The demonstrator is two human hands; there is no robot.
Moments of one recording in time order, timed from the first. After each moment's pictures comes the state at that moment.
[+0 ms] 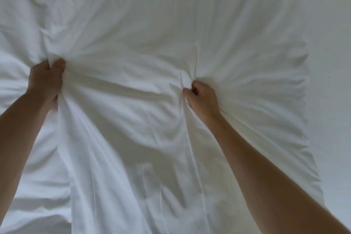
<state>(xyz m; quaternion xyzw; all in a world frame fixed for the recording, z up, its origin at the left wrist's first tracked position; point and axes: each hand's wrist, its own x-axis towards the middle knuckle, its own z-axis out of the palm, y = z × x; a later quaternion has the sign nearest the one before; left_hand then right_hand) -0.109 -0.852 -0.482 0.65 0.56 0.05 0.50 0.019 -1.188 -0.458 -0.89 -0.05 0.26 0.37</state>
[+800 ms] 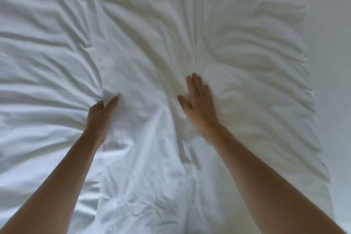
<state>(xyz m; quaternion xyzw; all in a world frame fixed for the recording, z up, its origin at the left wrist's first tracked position) -0.358 -1.065 -0.430 0.56 0.57 0.00 0.59 -0.215 -1.282 -0.458 -0.92 -0.26 0.21 0.20</state>
